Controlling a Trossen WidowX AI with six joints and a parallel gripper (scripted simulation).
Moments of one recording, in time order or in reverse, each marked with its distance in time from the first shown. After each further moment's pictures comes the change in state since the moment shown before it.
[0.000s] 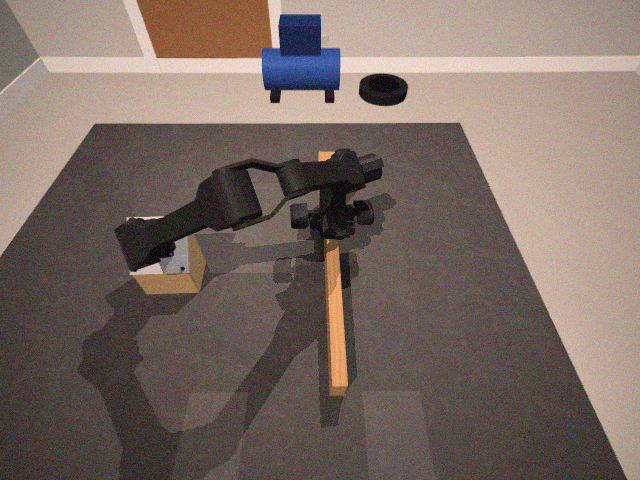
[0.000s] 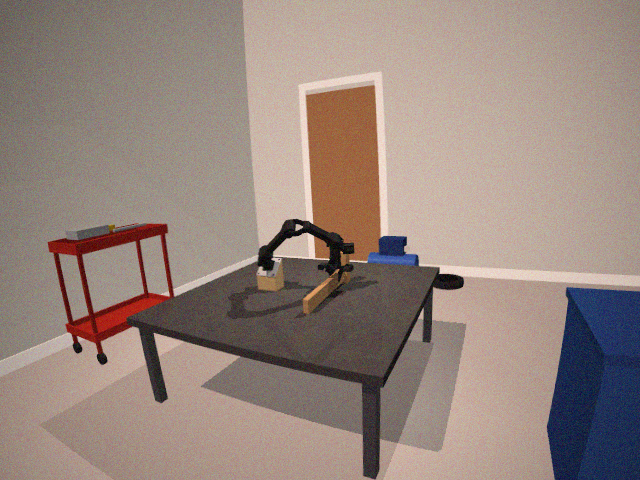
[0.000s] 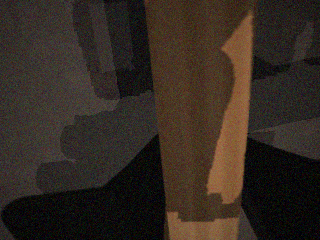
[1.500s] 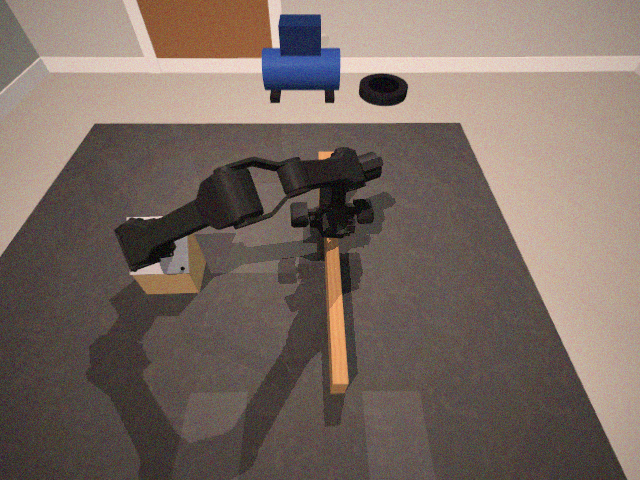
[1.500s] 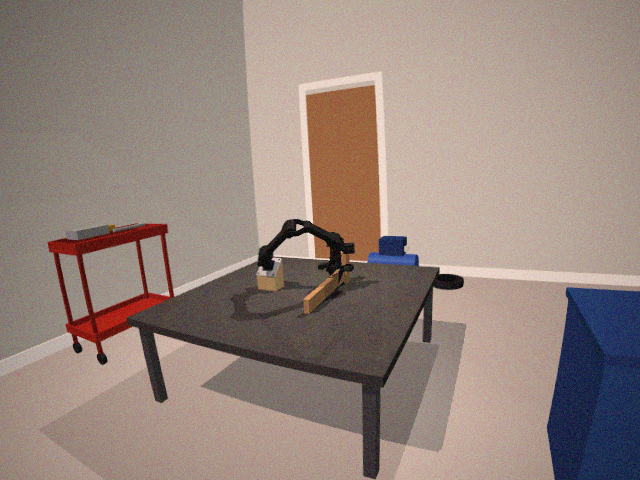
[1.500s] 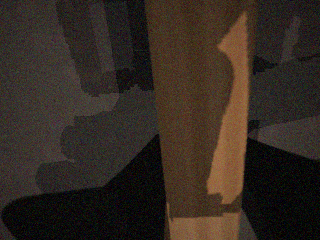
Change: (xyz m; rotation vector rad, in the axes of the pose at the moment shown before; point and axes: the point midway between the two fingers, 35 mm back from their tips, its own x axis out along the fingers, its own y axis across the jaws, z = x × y) arm 0.000 0.000 -0.004 0.000 -0.001 0.000
